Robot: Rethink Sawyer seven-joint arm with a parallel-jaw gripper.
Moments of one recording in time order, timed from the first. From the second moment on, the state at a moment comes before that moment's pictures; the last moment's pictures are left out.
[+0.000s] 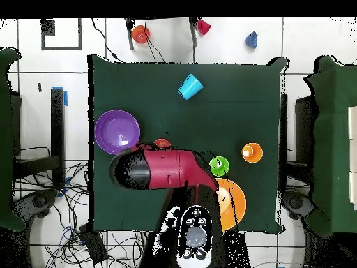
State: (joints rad) arm -0.04 -0.83 -0.07 1.79 -0.15 0.49 1.91
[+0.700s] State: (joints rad) arm -0.12 -0.77 -0.07 1.82 -0.12 0.37 1.91
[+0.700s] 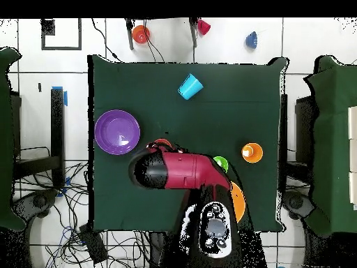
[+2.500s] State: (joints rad) arm -0.24 -0.57 -0.02 1.82 -0.12 0.11 1.91
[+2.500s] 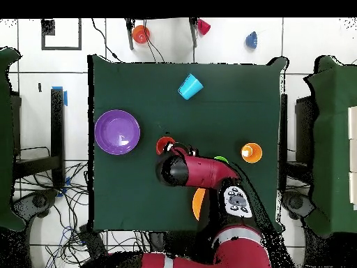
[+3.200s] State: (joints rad) arm -0.26 -0.68 0.12 1.92 -0.06 0.11 1.91
